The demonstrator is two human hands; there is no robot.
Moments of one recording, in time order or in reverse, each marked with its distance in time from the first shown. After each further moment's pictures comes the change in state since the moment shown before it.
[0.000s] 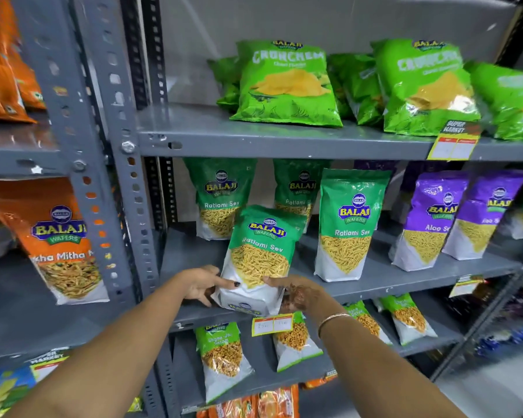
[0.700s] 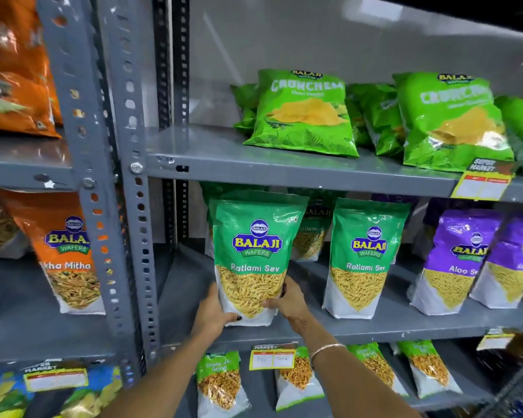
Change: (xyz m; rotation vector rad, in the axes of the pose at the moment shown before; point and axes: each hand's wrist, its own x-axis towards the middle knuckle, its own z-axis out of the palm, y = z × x) left_hand 0.010 -0.023 0.043 0.070 0.603 0.342; right_hand 0.049 -0.013 0.002 -0.372 0.255 -0.478
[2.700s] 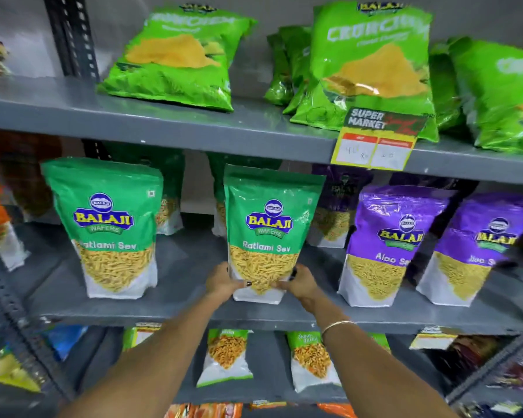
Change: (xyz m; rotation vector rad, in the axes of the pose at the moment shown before) left_hand 0.029 0.119 0.225 0.065 -0.006 -0.149; right_hand 0.073 0.104 -0.240 -0.199 -0.027 0.153
